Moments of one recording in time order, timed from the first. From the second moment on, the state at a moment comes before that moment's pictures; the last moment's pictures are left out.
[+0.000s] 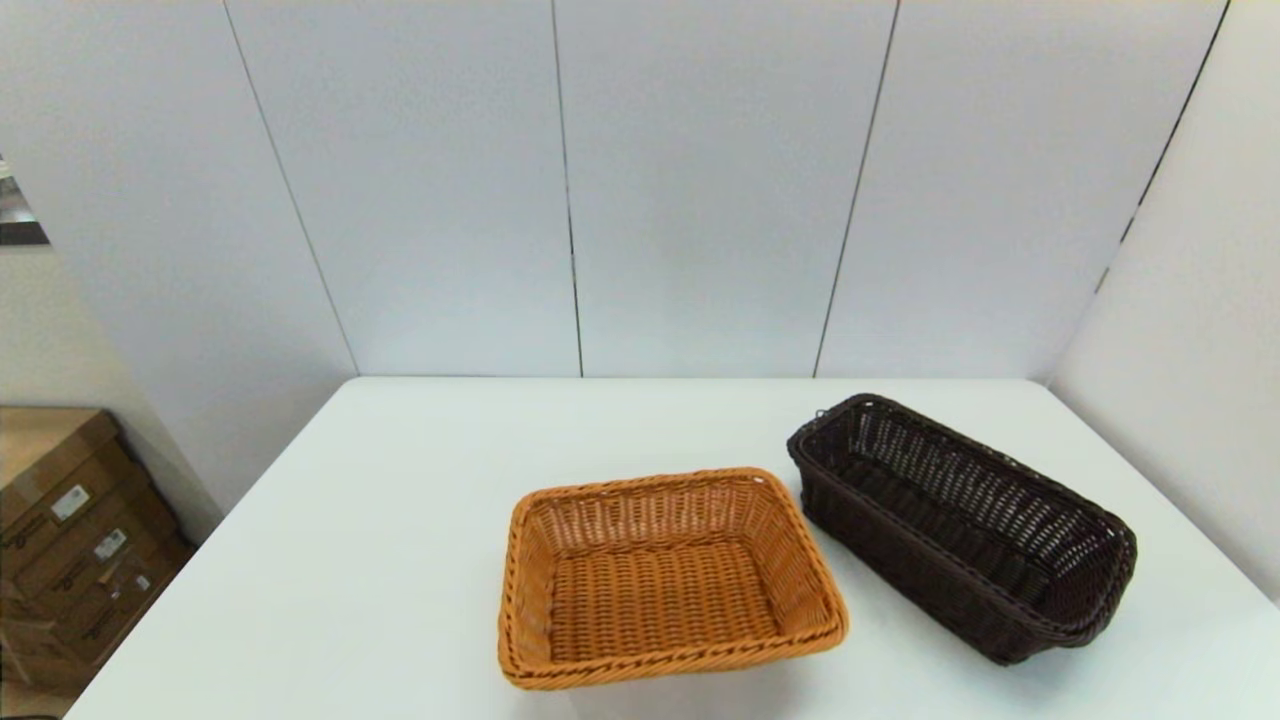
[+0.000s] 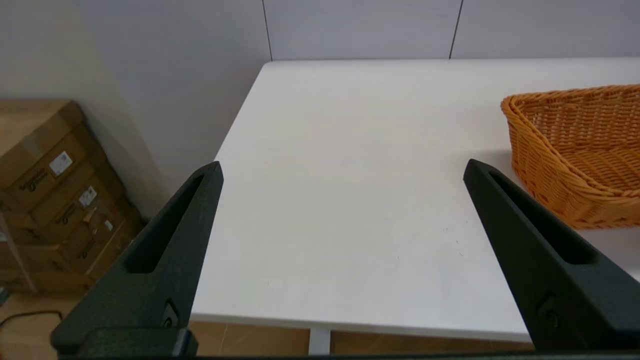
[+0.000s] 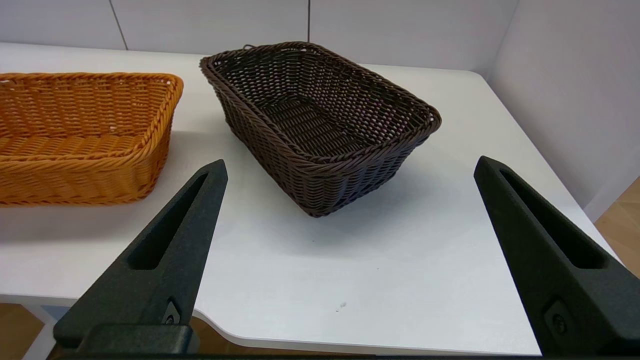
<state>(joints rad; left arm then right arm) 0.00 0.00 -0.10 0.12 0.07 0.01 0.00 0.00 0.00 0.02 0.01 -0.04</state>
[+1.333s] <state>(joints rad) 0.00 0.00 -0.02 0.03 0.01 0.00 0.00 0.00 -0.01 0.02 0.01 -0.02</state>
